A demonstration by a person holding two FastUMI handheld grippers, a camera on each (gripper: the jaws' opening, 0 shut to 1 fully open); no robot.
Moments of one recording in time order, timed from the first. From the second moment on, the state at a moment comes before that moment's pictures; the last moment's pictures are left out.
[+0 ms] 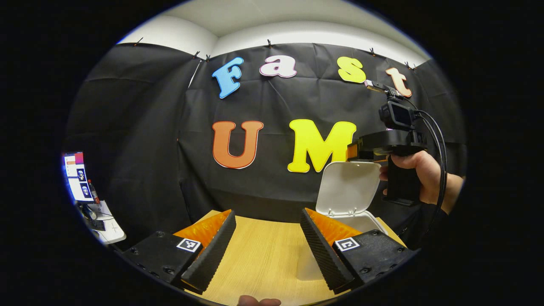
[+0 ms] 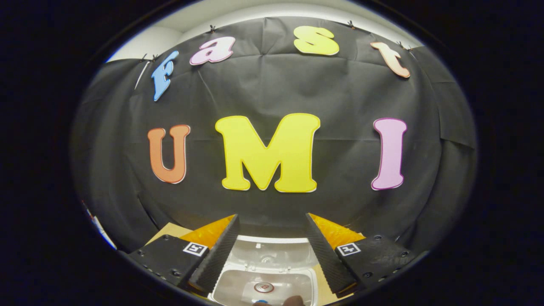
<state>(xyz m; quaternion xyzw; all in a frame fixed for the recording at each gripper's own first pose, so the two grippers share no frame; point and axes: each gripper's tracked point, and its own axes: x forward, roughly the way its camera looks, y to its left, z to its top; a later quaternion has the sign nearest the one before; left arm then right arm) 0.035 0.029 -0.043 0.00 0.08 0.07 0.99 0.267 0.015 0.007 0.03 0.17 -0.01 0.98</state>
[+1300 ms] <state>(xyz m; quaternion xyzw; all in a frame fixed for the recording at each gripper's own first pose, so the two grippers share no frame) -0.016 0.014 -0.036 0.01 0.07 0.01 1.00 0.111 0.022 -0.154 0.02 0.30 -0.02 0.95</state>
